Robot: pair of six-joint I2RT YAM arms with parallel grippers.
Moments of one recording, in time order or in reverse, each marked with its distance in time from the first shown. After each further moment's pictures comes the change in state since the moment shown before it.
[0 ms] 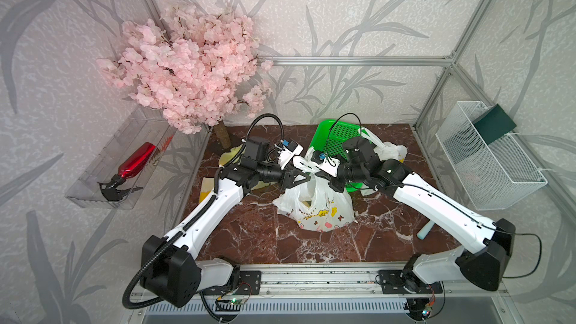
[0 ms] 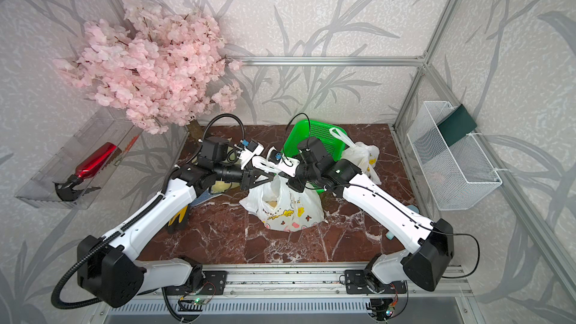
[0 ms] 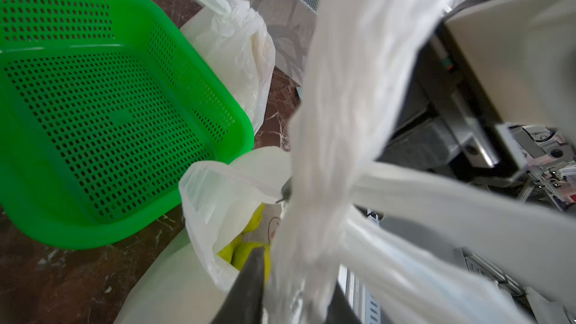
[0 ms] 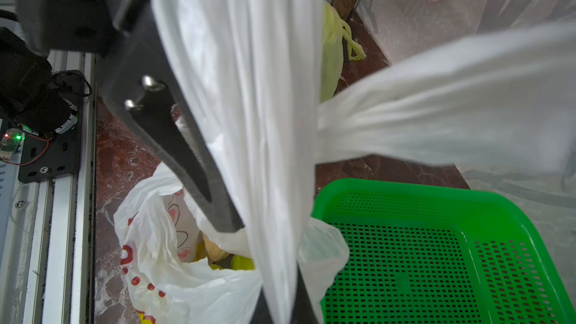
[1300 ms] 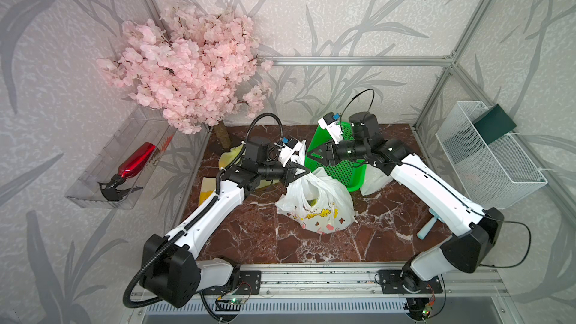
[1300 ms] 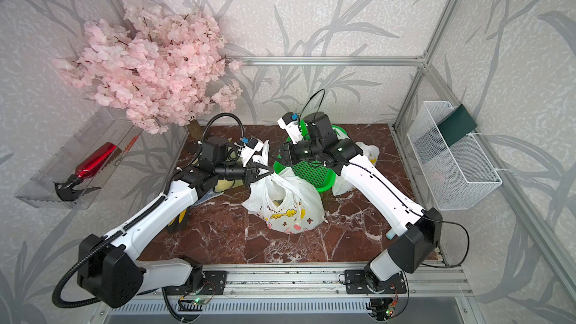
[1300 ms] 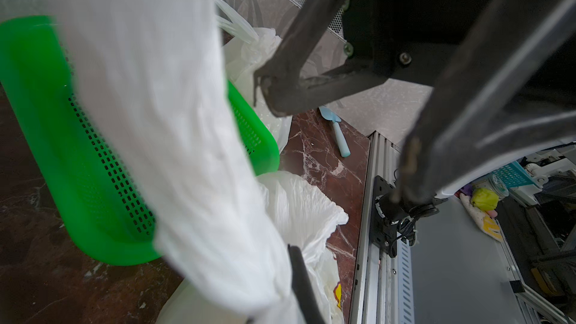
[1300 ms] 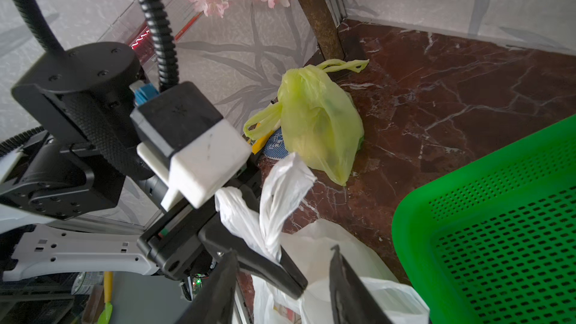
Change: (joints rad) left arm -0.019 0.011 -0.025 0.142 -0.111 -0.054; right arm -0.137 0.156 0.258 0.047 -0.291 0.781
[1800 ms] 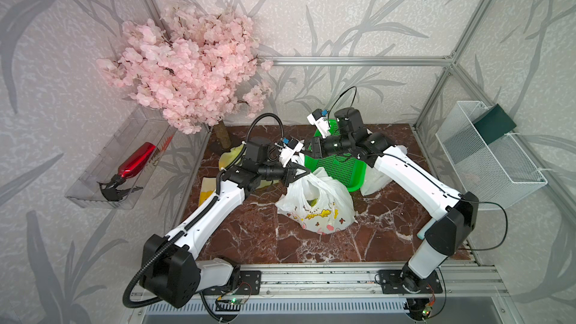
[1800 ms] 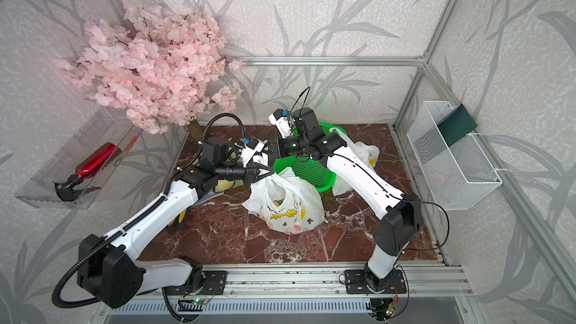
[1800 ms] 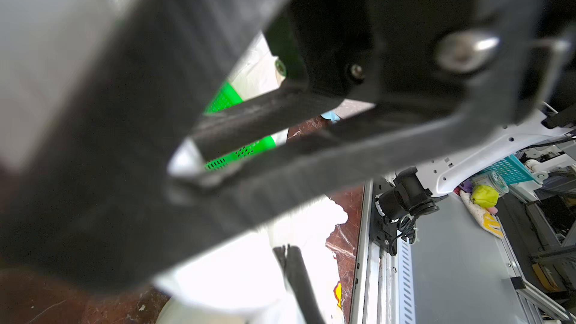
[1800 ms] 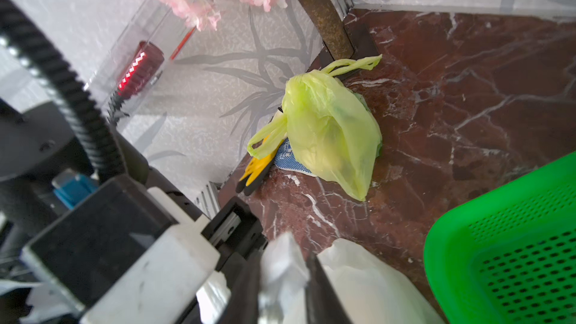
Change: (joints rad) left arm -0.004 -0.001 -0.002 0.000 0.000 0.009; right arm 0.019 0.124 0.075 0.073 -0.011 0.120
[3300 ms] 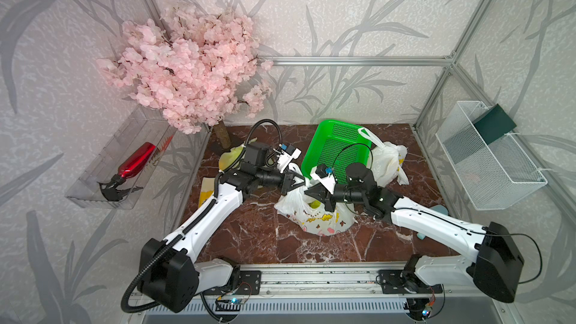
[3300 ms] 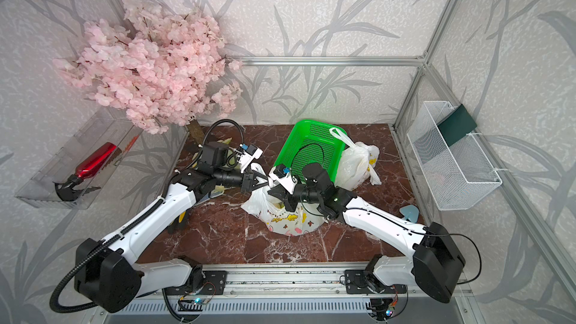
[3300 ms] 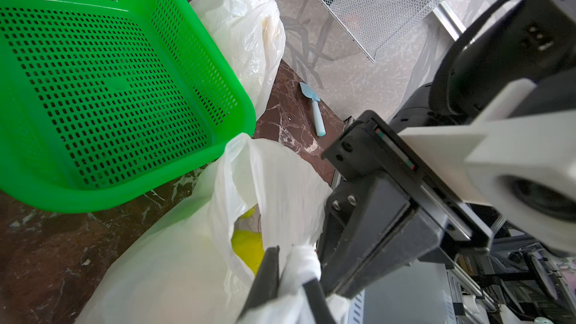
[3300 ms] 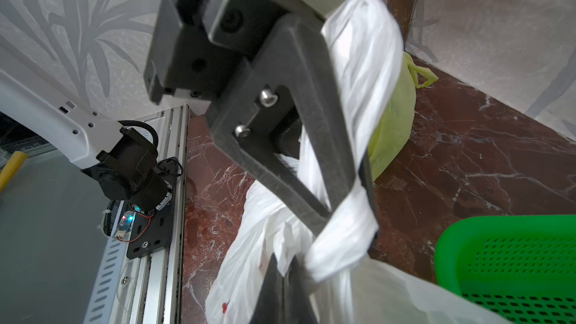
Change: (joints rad) left arm 0.027 -0.038 -0.034 -0.147 0.087 -0.051; right arm 0.159 -0.404 -0.838 0.565 0.080 -0.496
